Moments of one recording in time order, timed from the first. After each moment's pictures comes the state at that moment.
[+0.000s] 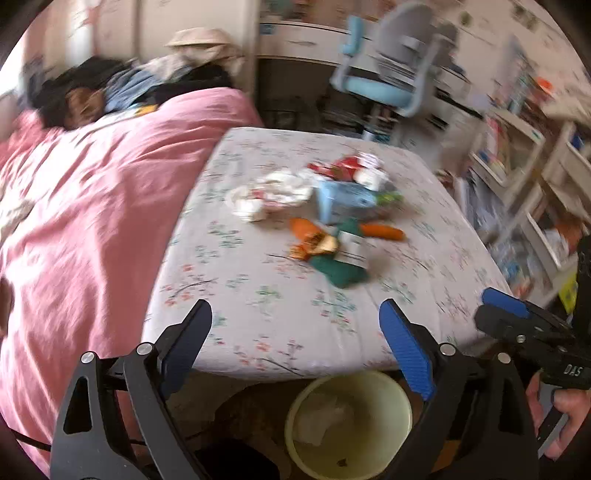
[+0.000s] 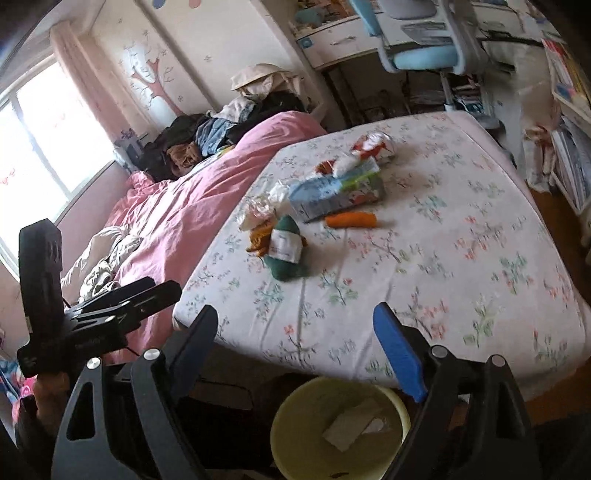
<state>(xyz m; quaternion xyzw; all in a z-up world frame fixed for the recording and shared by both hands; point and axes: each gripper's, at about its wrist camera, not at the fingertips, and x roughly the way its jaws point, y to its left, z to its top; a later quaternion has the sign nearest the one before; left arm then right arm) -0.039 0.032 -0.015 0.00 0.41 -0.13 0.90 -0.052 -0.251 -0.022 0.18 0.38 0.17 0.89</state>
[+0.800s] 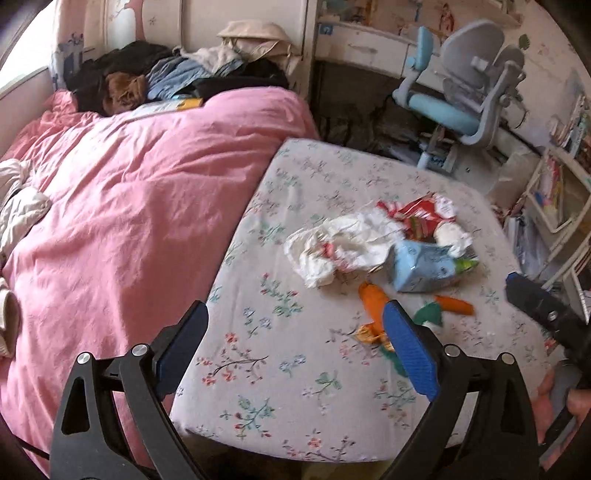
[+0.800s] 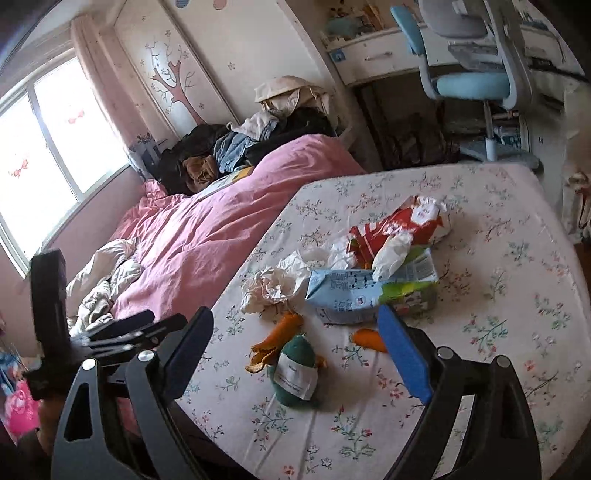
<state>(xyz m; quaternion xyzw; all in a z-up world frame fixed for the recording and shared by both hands) 0.056 0.051 -0.019 -0.03 0.42 -0.04 0.90 0.055 -0.237 -0.019 0.20 0.36 0.21 0.89</state>
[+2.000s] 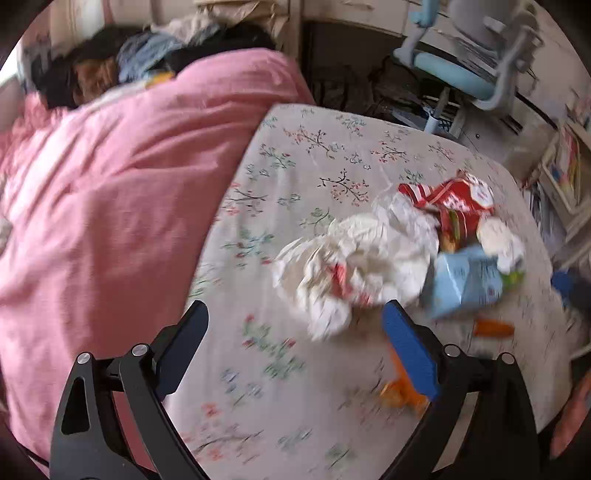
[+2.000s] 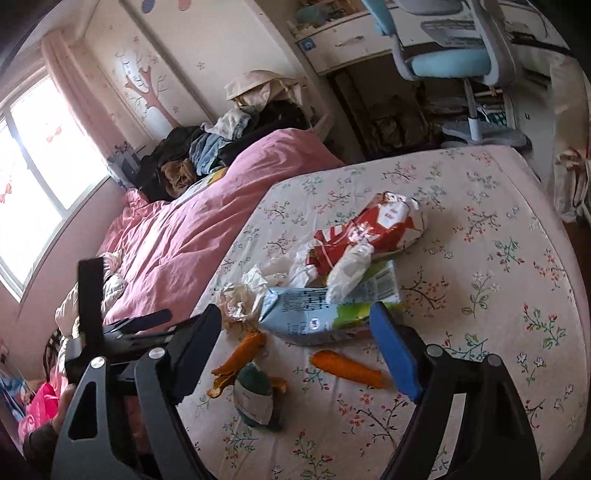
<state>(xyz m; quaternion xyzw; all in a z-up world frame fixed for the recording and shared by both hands) 0.152 0.030 -0.060 0.00 0.49 -0.05 0.87 0.091 -0.273 -0.027 0.21 0.38 0.18 0.88</state>
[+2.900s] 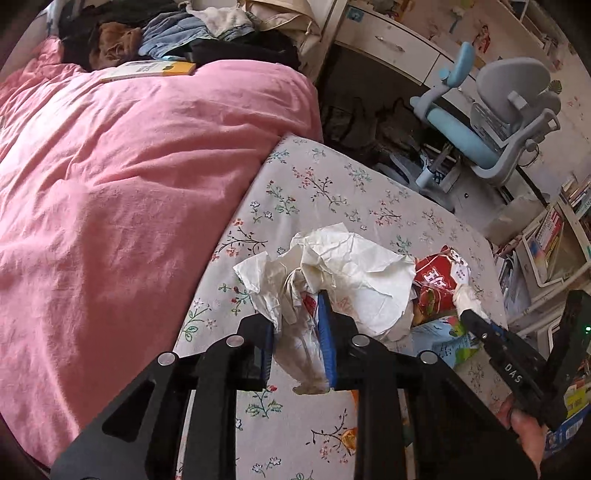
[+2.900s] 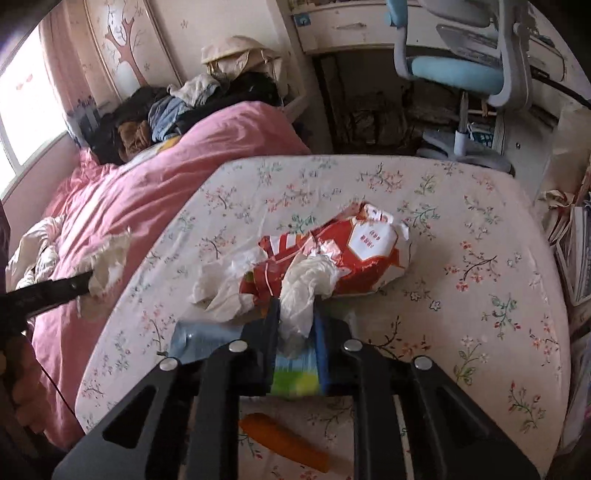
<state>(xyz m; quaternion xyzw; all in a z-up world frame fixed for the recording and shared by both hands) 0.175 0.058 -0.033 -0.12 0.46 -0.07 0.88 0.143 -0.257 -0.045 0.09 0.41 0.12 0.90</state>
